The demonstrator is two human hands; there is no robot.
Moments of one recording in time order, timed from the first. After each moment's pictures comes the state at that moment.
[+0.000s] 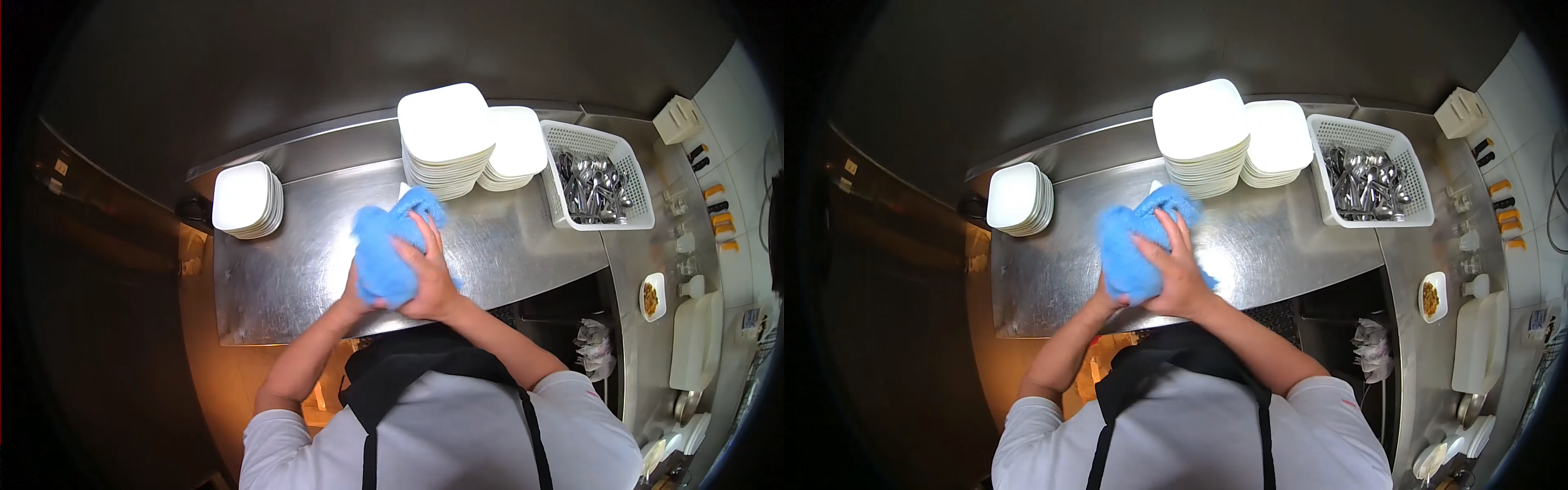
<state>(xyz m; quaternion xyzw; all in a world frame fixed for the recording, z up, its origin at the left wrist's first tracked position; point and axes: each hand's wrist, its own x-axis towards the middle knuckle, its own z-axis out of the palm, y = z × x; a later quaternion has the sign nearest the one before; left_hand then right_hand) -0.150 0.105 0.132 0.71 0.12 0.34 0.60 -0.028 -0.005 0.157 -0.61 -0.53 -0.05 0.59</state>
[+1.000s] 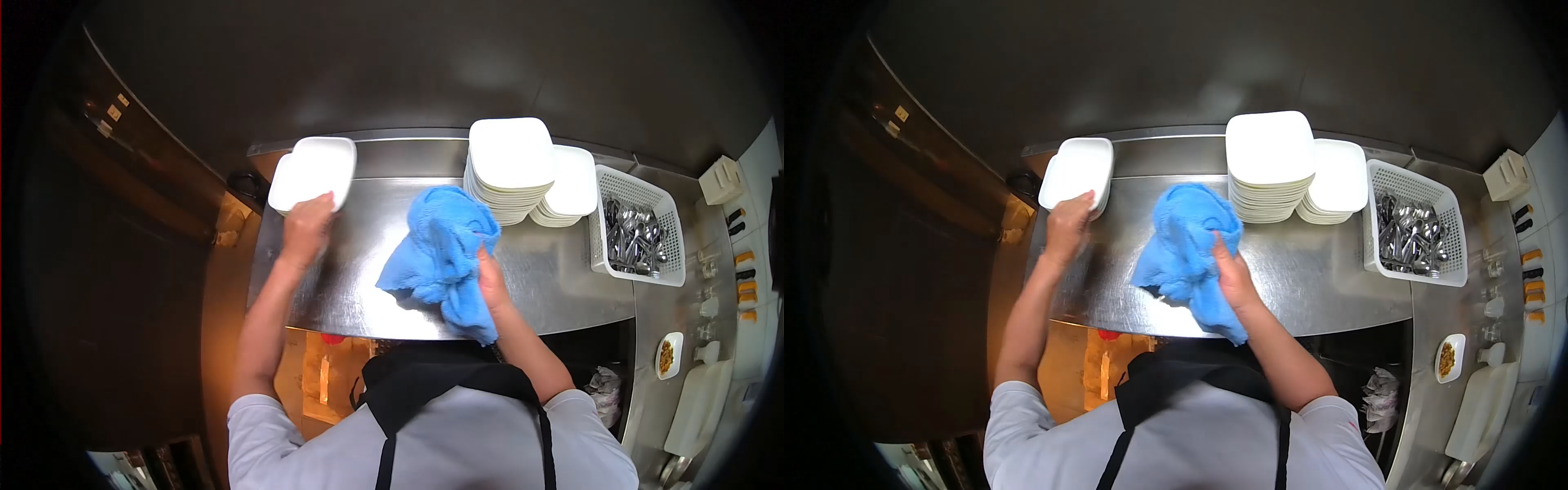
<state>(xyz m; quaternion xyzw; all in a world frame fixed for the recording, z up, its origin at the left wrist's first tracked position) -0.250 0.275 0.165 0.92 0.19 0.35 -0.06 -0.020 0.021 0.153 -0.35 -0.14 0.56 0.74</state>
